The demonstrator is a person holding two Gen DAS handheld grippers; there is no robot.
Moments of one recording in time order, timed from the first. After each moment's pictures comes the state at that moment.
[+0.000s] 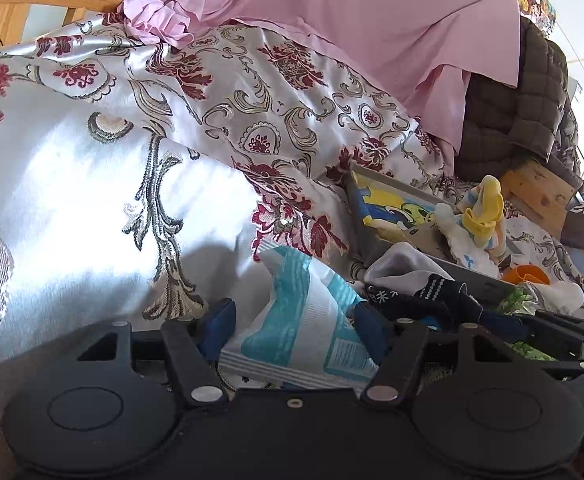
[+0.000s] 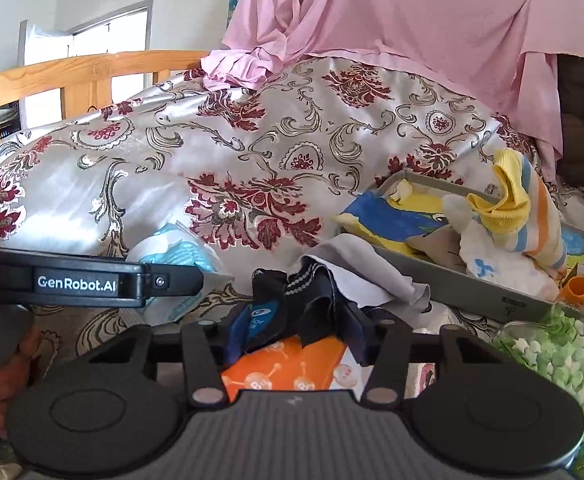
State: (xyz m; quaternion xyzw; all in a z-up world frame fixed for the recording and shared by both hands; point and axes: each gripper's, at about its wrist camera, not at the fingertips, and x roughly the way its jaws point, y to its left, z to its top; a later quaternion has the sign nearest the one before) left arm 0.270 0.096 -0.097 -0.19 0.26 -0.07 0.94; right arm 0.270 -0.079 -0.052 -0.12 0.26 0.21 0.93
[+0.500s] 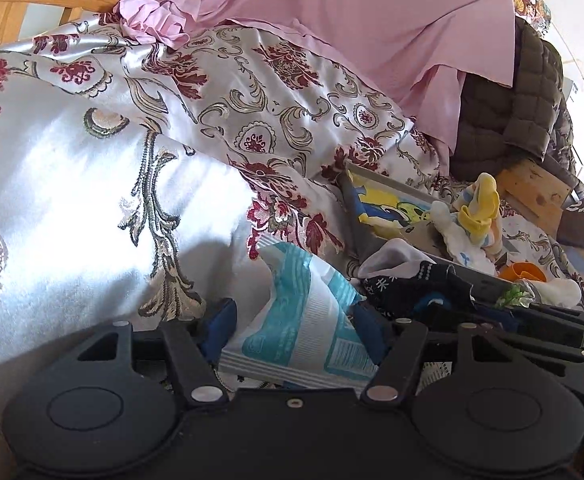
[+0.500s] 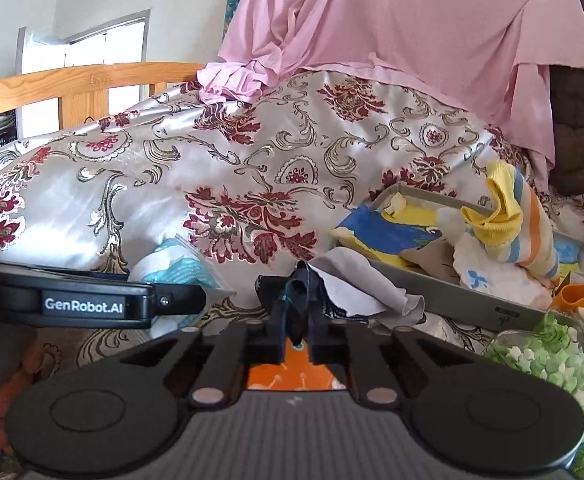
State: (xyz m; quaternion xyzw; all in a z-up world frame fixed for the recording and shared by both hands) left arm 0.269 0.095 -0.099 -0.18 0.26 -0.07 0.94; right arm 0.265 -0.078 -0.048 -0.13 0.24 0.21 0.94
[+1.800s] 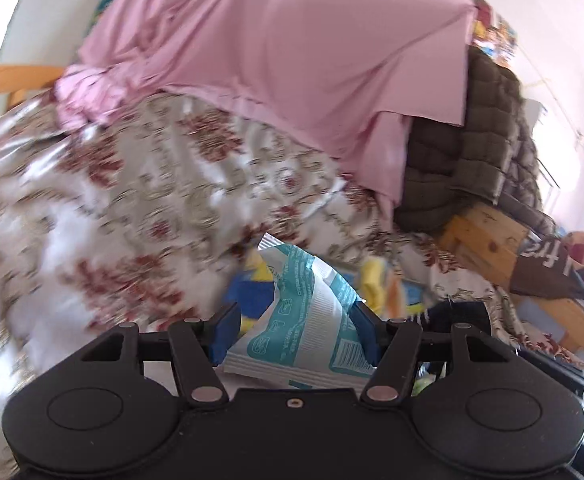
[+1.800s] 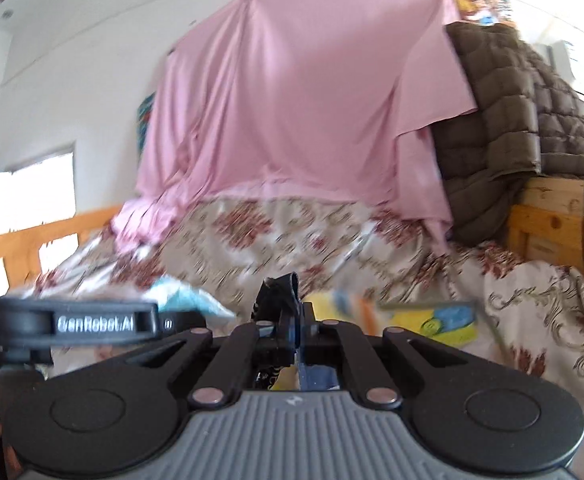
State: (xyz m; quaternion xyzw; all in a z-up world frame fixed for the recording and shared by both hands) left arm 0.285 -0.019 0.014 -0.17 0.19 -0.09 0.96; right arm 0.273 -0.218 0.045 0.01 0.10 0.13 0.99
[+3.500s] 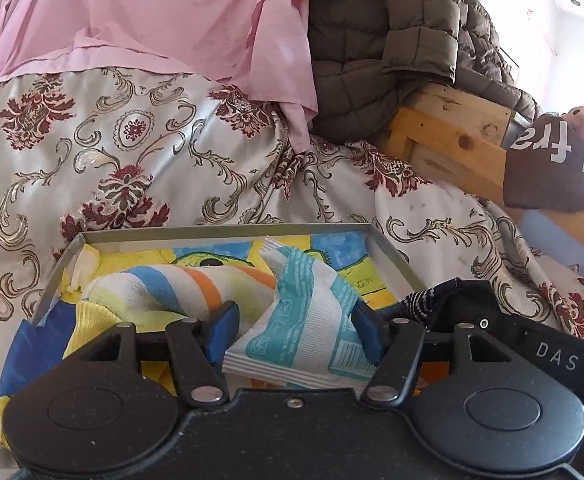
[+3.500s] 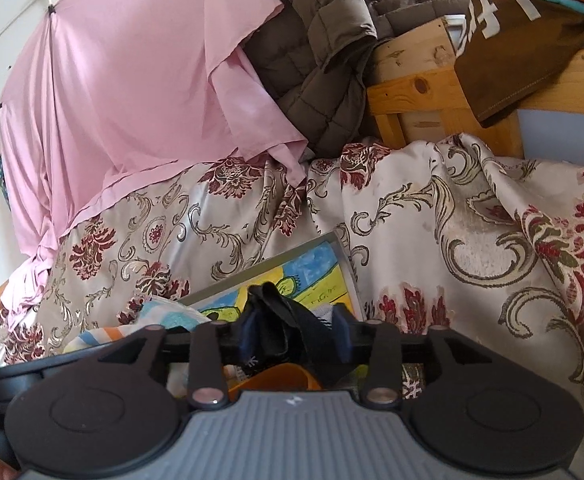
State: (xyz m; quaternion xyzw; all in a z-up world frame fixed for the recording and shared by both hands) left arm 0.463 -0.195 -0.015 -0.04 0.28 -0.17 0.94; right arm 0.398 -0.383 -0.012 0.20 0.20 0.01 0.96
